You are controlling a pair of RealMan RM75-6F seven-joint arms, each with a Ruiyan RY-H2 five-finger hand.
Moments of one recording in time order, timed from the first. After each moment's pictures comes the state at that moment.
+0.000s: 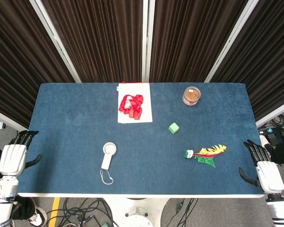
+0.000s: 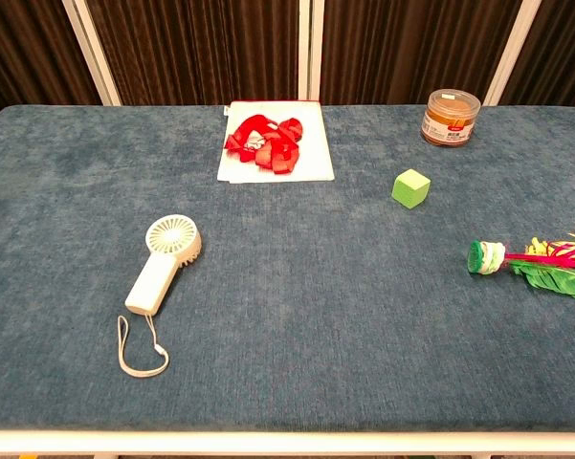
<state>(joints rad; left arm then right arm) -0.18 -1.30 -0.07 -1.44 1.45 1.48 0.06 0.08 -1.18 0.00 -1.45 -1.57 1.47 0.34</state>
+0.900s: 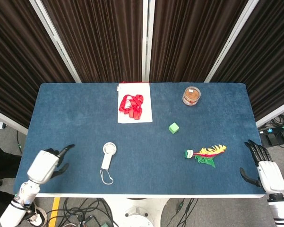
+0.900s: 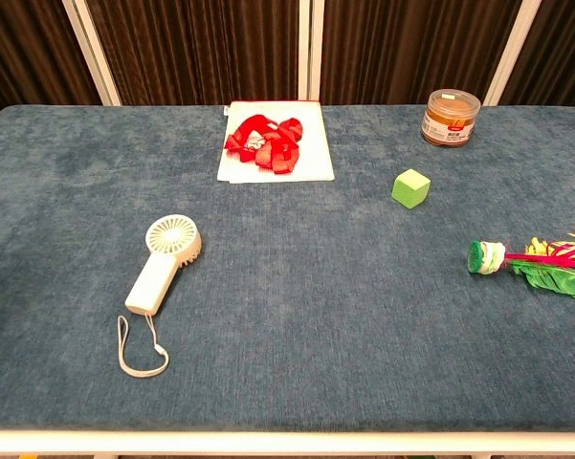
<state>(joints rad) -0.25 -1.34 0.05 -1.44 1.78 1.47 0.04 0.08 -1.16 0.00 -1.47 -1.58 1.45 0.34</state>
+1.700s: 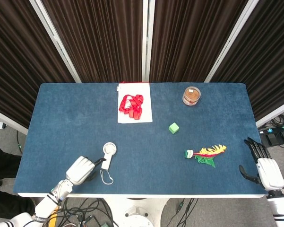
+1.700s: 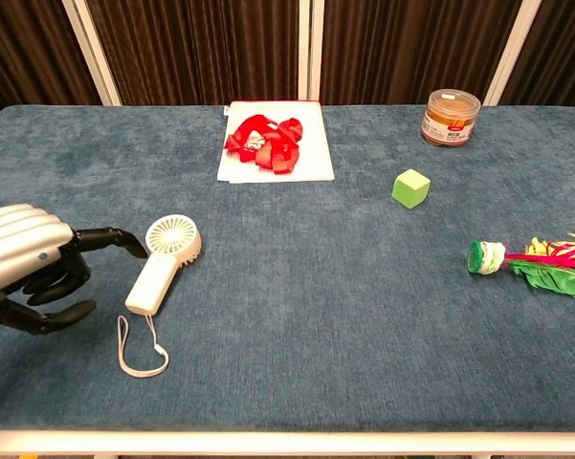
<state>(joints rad) -0.39 -1.56 0.07 -1.39 1.70 1.16 0.15 0.10 -1.15 0.02 -1.48 -1.54 1.41 0.36</state>
